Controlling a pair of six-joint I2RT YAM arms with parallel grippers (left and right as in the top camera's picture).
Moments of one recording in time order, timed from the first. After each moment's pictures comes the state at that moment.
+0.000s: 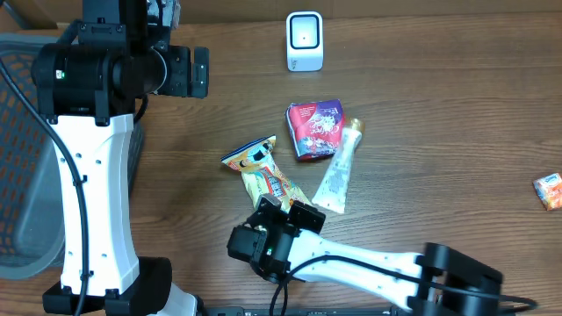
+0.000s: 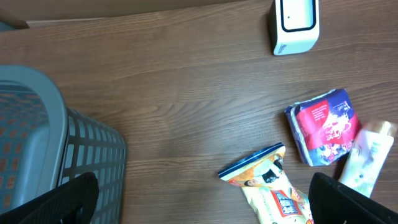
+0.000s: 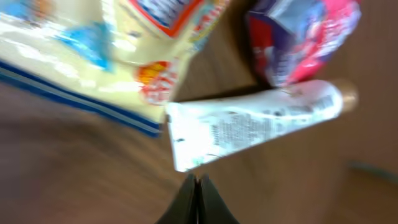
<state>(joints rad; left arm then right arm) -0.09 1.72 2.29 -1.50 -0.04 0.01 1.25 1.82 1.27 -1.06 0.68 0.21</state>
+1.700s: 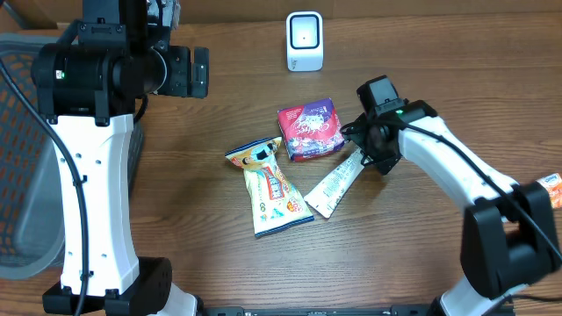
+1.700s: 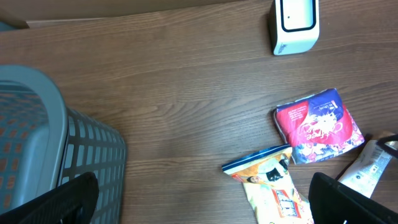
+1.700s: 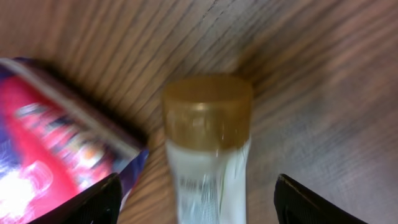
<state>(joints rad) -0.09 1.72 2.29 -1.50 -0.04 0.01 0.36 1.83 1.27 -0.78 0.00 1.12</state>
